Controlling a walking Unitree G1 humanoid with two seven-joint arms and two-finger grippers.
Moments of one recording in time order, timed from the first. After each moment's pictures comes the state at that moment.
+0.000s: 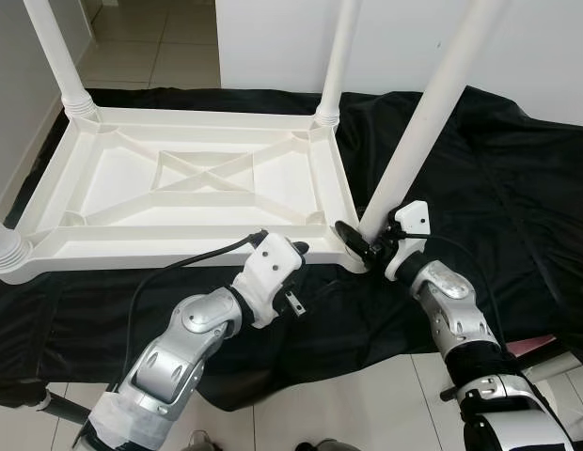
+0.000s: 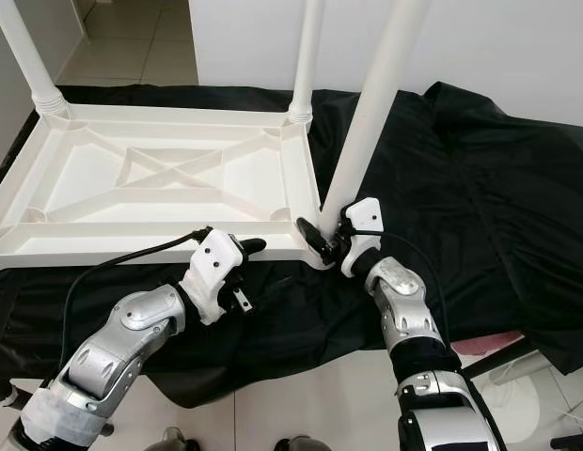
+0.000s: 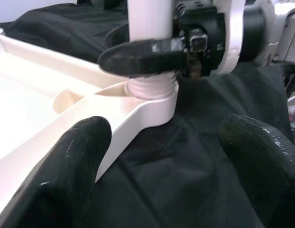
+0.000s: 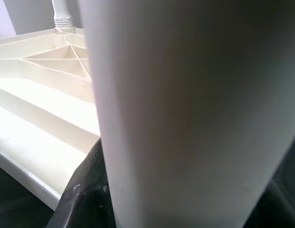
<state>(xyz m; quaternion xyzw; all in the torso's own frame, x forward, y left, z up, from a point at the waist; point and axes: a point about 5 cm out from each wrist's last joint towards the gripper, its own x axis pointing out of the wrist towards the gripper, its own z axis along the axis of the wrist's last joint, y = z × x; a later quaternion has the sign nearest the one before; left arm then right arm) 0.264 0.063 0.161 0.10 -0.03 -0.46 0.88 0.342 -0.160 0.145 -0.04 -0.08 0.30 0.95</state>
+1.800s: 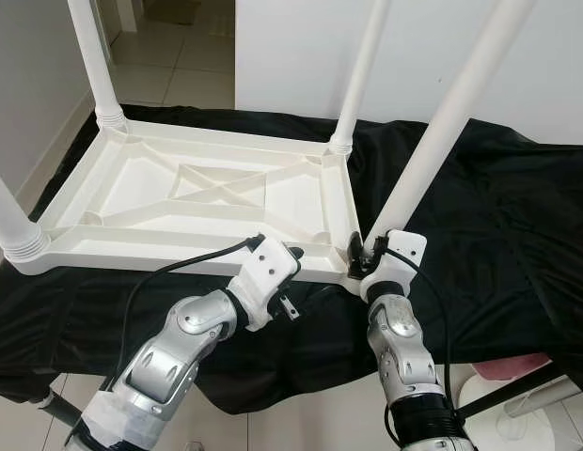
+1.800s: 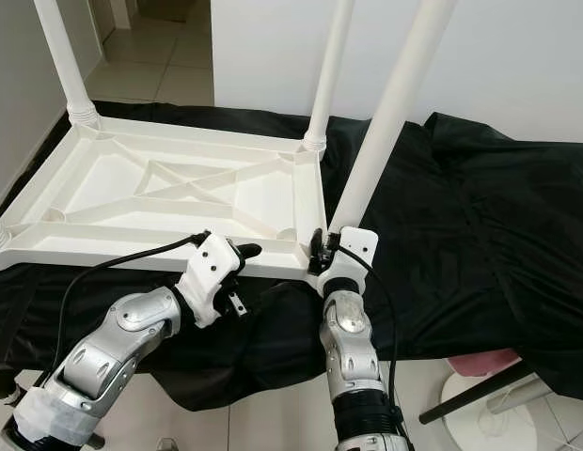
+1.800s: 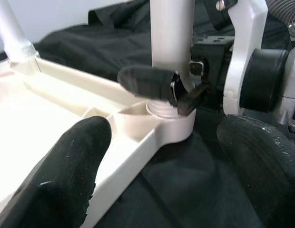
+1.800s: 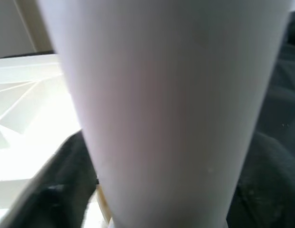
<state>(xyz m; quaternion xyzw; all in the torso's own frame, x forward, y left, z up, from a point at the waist) 0.263 0.063 0.160 0.11 -0.04 -0.47 0.88 0.304 -0.123 0.121 0.09 -0.05 -0.01 0.99</state>
